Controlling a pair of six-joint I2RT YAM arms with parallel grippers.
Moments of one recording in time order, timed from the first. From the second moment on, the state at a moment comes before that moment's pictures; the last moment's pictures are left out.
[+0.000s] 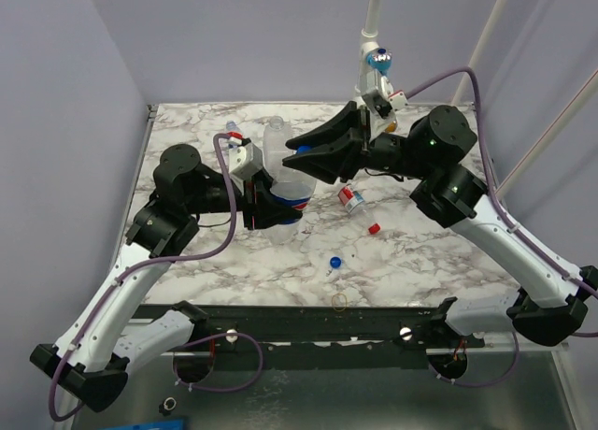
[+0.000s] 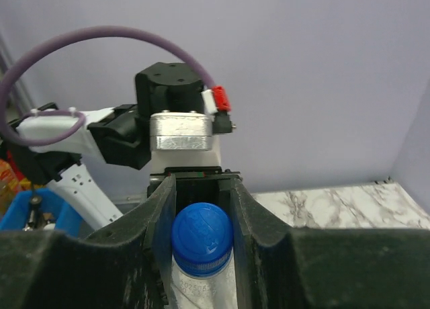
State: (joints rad) left arm -0.52 0.93 1.13 -0.27 0.90 -0.09; right arm 0.86 1.30 1.56 0.05 -0.58 0.18
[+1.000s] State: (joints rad) left arm -0.51 0.92 1.03 -0.22 0.31 0.16; right arm 0.86 1.49 1.73 -0.11 -0.11 0.30
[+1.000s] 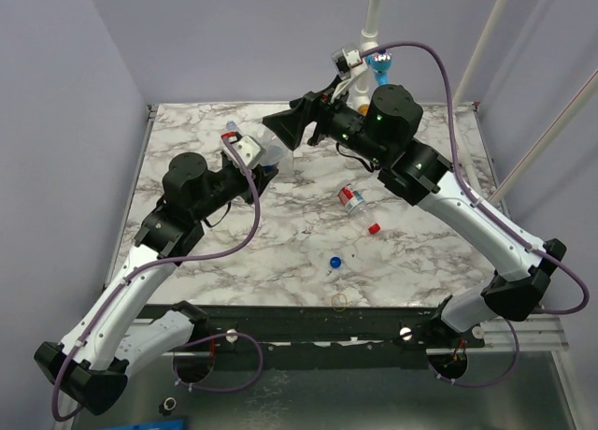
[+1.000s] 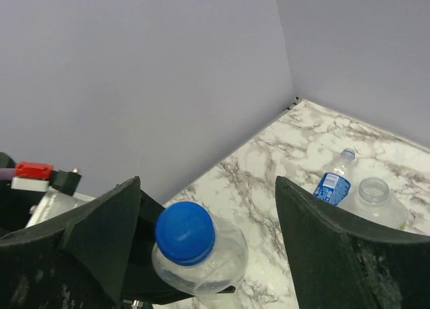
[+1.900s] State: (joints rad) left arm -0.51 0.88 0.97 -0.17 0.26 0.17; right arm 0.86 1.49 1.70 -0.06 -0.18 0.36
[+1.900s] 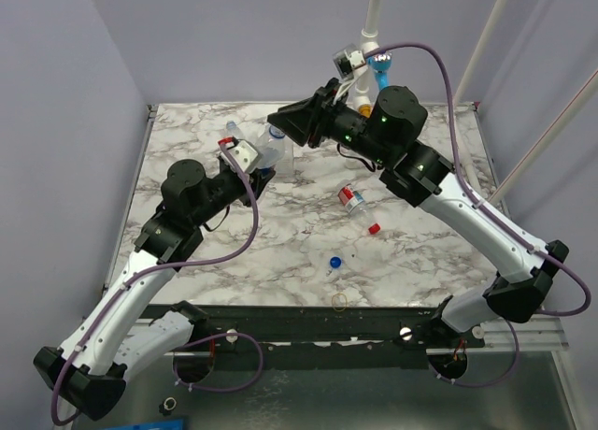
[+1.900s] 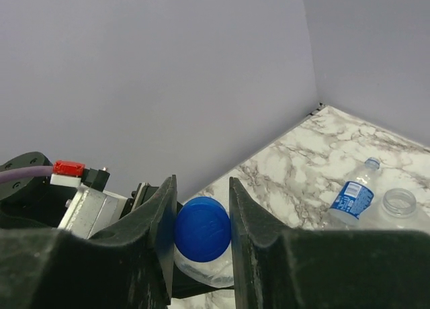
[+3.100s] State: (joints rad) left arm -0.51 0.79 0.91 -0.11 0.17 0.11; right arm 0.86 1.43 0.67 0.15 -0.17 0.30
